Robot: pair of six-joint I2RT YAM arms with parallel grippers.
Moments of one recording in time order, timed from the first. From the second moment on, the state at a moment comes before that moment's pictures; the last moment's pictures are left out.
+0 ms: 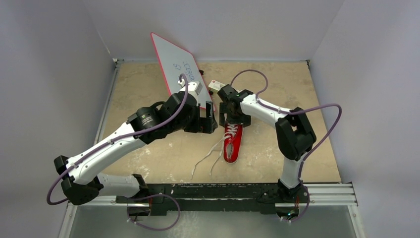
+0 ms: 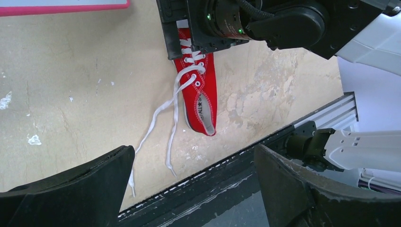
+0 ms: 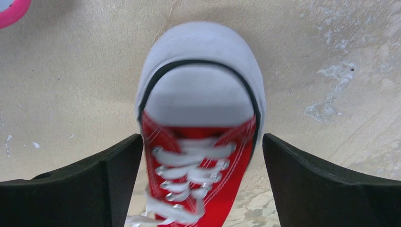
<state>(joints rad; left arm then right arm) -0.98 1.23 1.43 -0.88 -0.21 -0.73 0.62 1.87 1.39 -0.84 0.27 0.64</state>
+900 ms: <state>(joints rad) -1.17 1.52 1.14 -0.82 -0.36 -0.76 0.34 1.02 0.96 -0.97 0.06 0.54</state>
